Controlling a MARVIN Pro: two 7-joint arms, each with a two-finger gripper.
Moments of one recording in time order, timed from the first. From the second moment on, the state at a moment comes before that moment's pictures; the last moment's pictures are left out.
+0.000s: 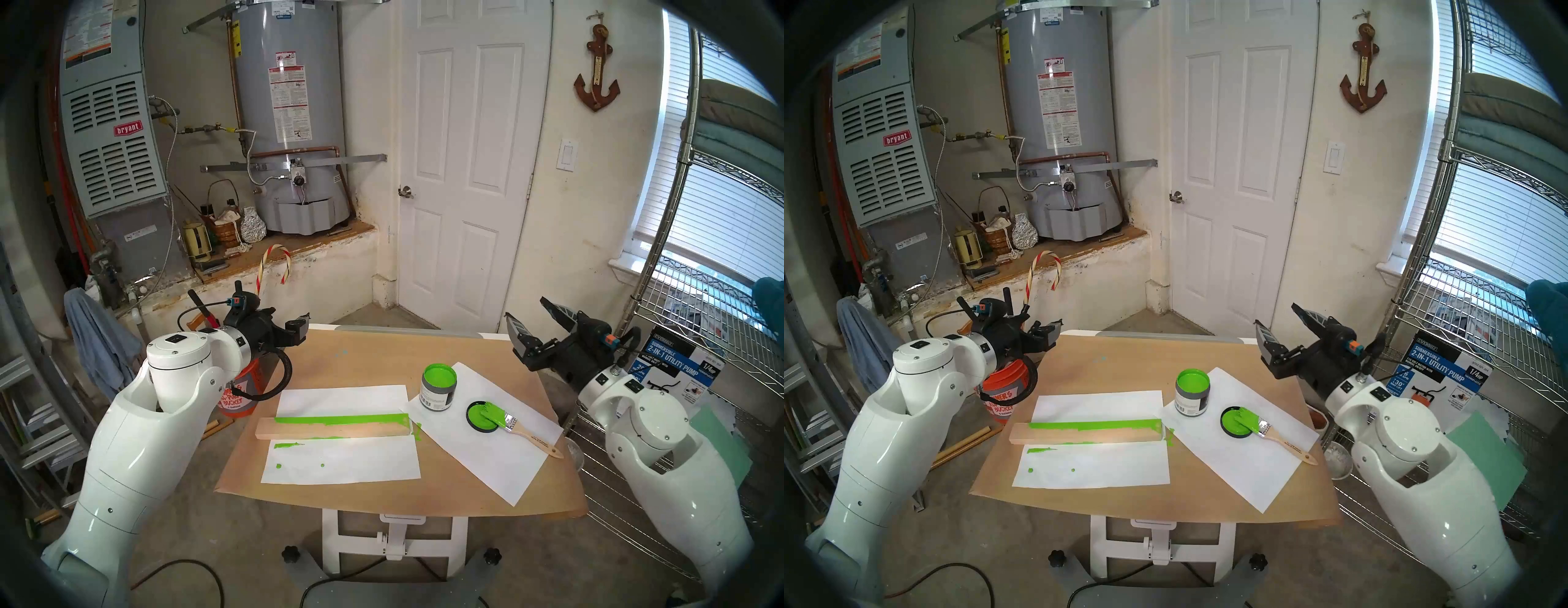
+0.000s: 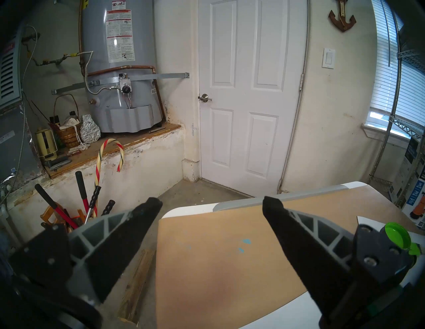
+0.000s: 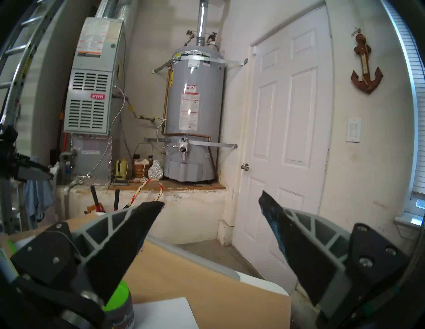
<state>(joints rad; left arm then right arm) 1.52 -1.00 -1.51 -1.87 -0.62 0.55 -0.02 -1.86 -0.77 1.59 -2.00 0.59 -0.05 0.12</state>
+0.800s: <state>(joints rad) 1.52 -1.00 -1.51 -1.87 -0.62 0.55 -0.02 -2.16 -0.67 1.77 -1.97 0.62 -0.01 0.39</state>
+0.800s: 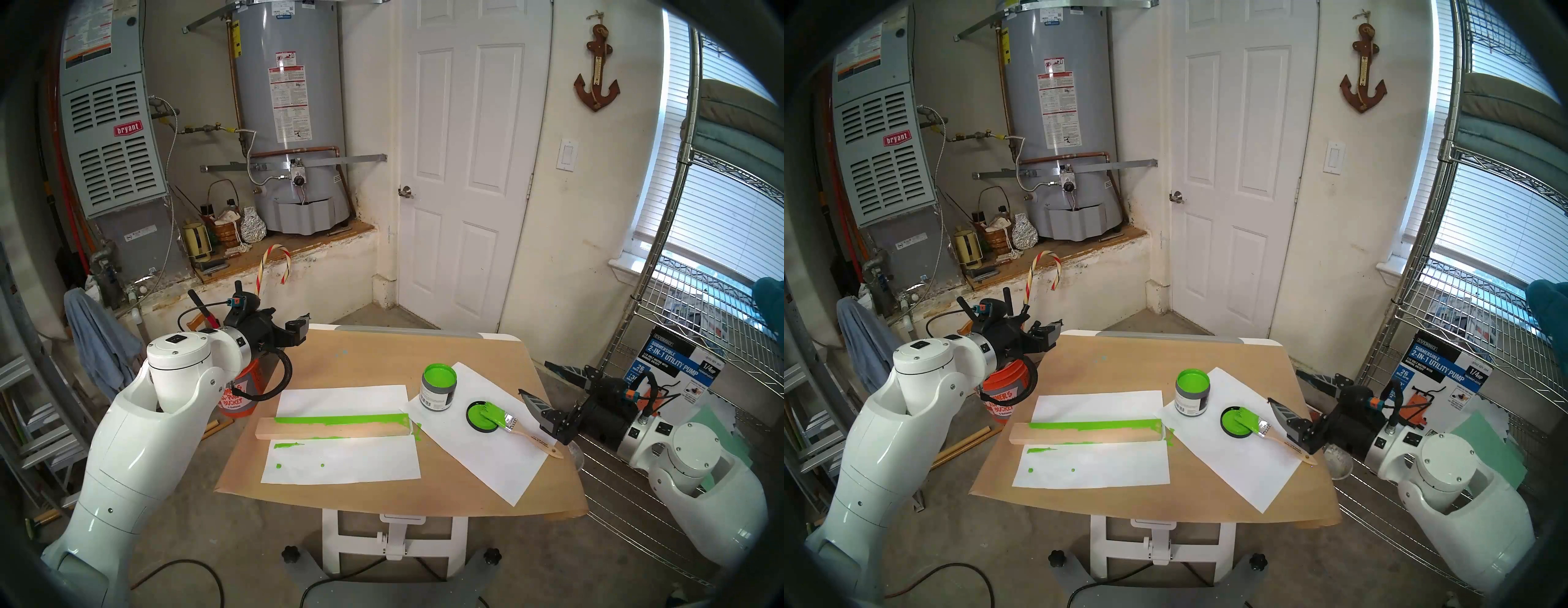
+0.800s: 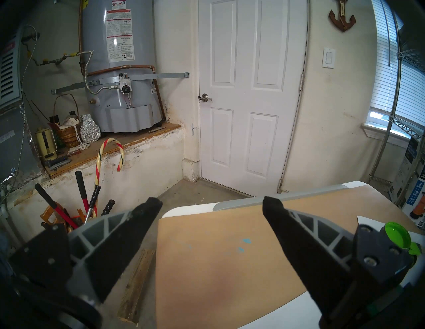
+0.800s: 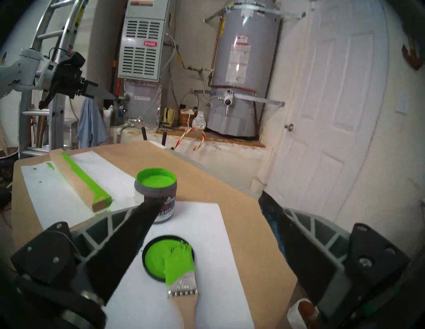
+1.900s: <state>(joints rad) 1.52 -1.00 -1.51 -1.87 -0.62 0.55 -0.02 -2.21 -0.64 1.70 -1.95 0.52 0.07 0.42</state>
